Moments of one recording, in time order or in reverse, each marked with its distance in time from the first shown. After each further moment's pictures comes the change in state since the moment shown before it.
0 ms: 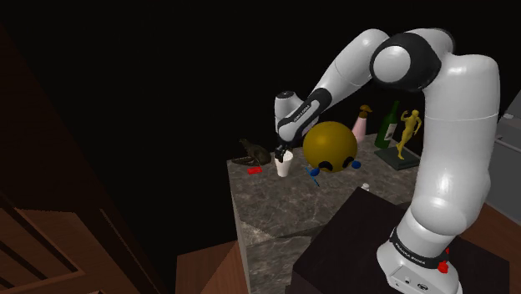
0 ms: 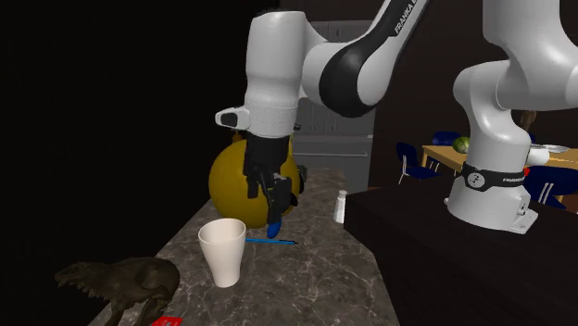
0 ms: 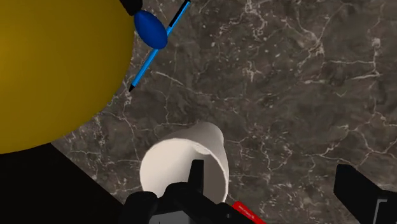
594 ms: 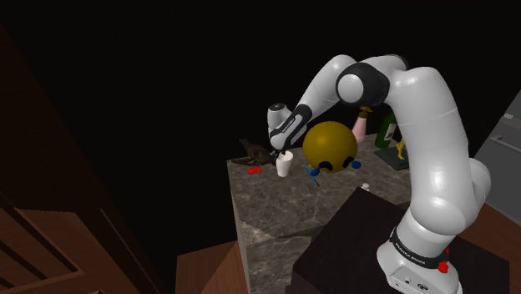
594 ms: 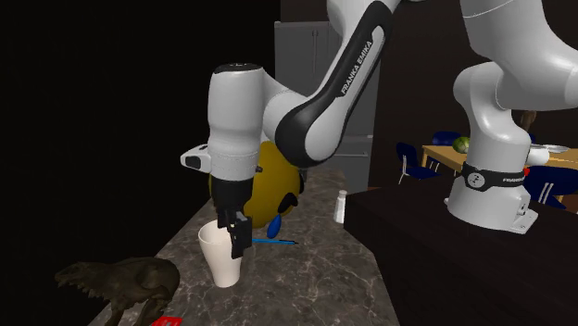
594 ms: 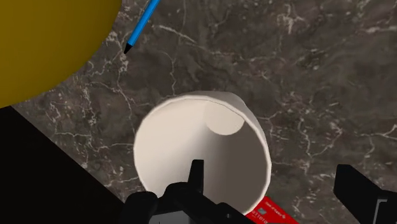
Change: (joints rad) arm -0.011 0.296 -0.017 0.260 -0.011 0.061 -0.002
